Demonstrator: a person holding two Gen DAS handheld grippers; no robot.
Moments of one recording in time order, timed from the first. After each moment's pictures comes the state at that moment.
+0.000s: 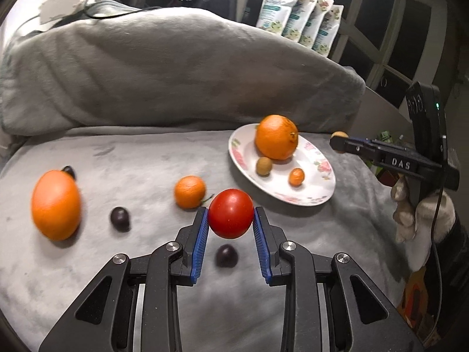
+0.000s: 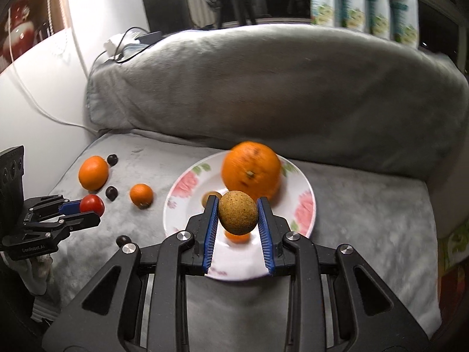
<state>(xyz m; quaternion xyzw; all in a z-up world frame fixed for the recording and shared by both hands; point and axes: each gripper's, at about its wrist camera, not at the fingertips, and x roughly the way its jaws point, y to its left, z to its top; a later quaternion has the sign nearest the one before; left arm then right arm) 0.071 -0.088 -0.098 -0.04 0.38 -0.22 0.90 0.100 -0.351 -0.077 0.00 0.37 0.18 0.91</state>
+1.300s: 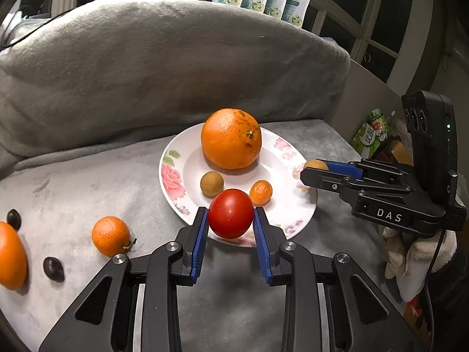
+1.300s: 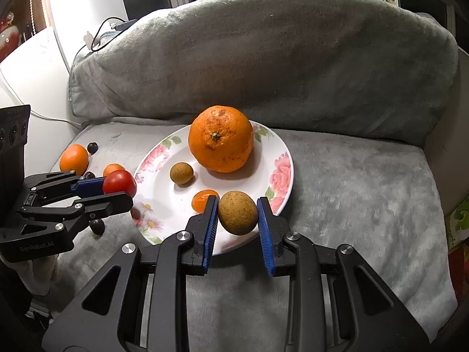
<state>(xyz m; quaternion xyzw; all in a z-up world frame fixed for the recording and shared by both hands) 0.107 -0.164 -0.109 0.01 0.40 -0.26 0.88 0.105 -0.372 -0.115 0.01 0.39 0.16 0.91</state>
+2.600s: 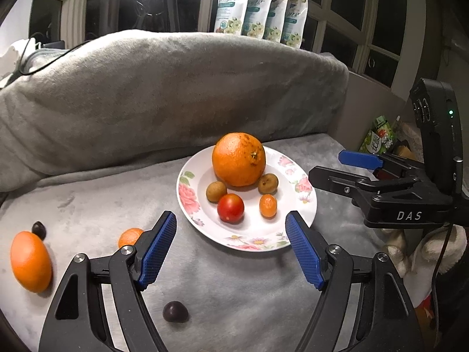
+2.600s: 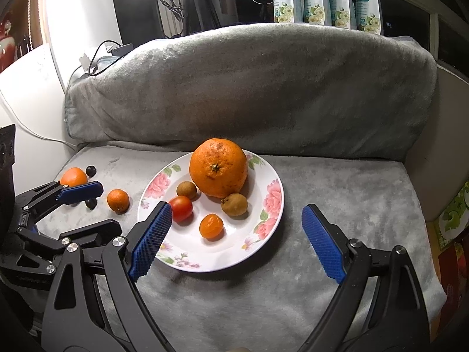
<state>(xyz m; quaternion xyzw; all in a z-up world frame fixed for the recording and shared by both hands) 0.092 -0.159 -0.088 0.03 0.35 -0.24 0.90 0.093 -0.372 -0.088 0.02 0.35 0.12 0.93</state>
